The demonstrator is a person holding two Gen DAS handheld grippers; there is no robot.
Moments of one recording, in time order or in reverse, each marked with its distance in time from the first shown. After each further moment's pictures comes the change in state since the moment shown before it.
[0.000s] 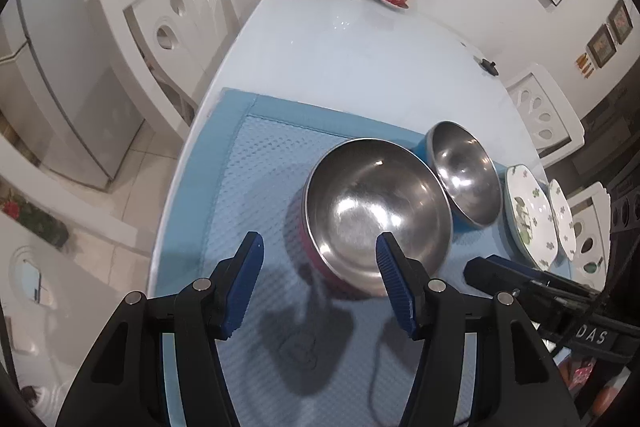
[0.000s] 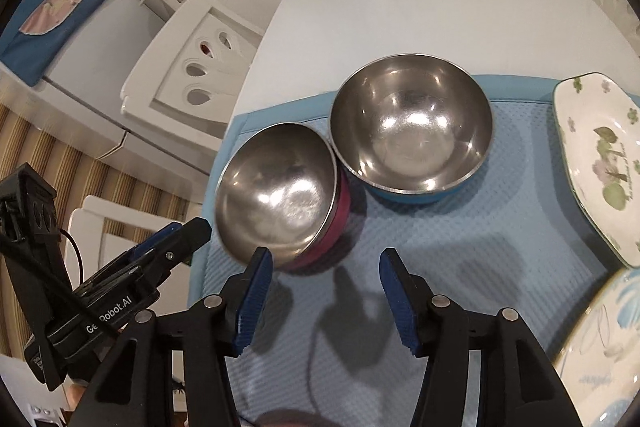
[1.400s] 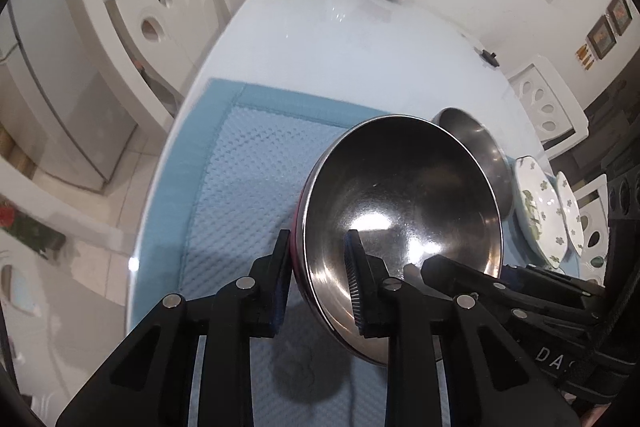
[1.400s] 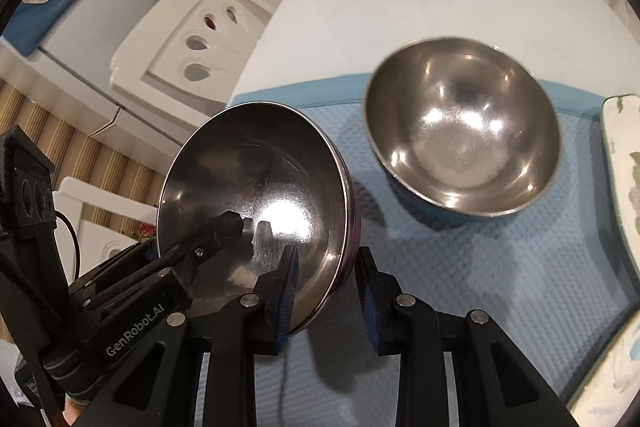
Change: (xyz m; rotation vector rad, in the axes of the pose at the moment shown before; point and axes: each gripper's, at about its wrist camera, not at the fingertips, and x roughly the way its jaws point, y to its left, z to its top) left arm 0.014 -0.009 -0.005 0.031 -0.001 0.001; right arm 0.038 0.024 0.005 -0.077 0.022 -0.018
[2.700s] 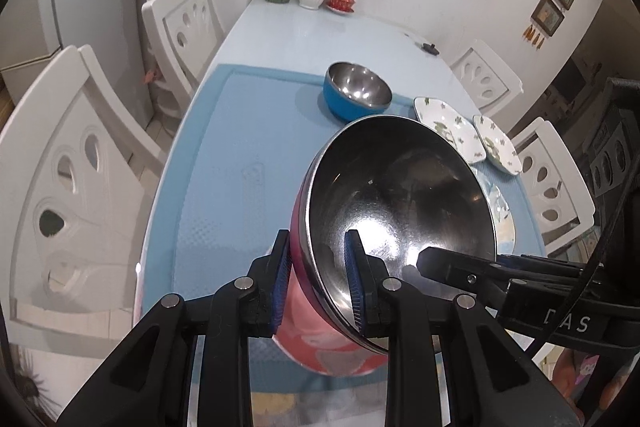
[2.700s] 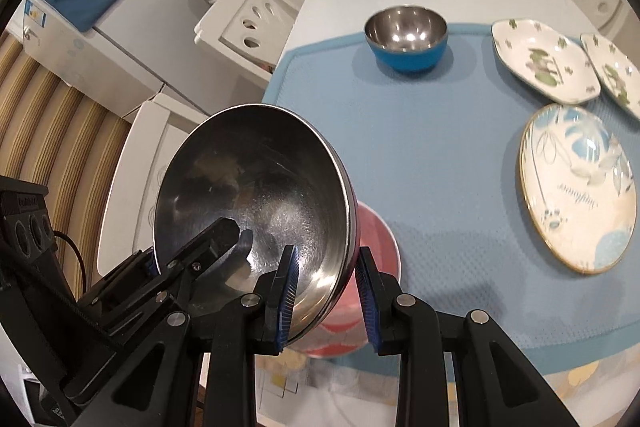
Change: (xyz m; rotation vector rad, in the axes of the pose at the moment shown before) left arm -0.165 -0.049 -0.156 0.064 -0.081 -0.025; right arm -0.155 0.036 -0.181 0.039 -0.008 0.022
